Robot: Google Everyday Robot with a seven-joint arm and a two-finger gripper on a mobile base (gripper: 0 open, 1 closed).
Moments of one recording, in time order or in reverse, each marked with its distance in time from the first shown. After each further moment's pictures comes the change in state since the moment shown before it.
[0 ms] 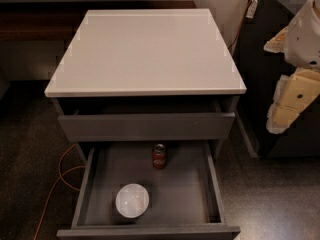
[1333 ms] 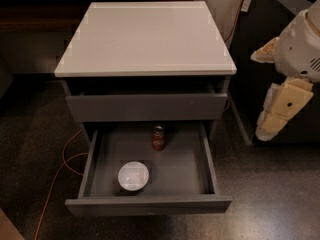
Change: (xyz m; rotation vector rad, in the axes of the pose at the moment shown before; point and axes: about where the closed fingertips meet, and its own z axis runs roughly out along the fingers) arm -0.014 0.011 0.021 -0.069 -0.108 -0.025
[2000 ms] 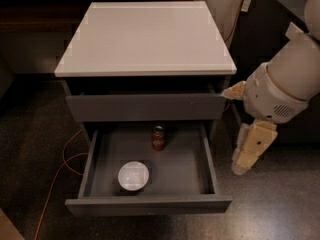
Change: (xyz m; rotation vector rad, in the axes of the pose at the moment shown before) arm -0.010 0.040 0.072 -0.119 -0.070 -0.069
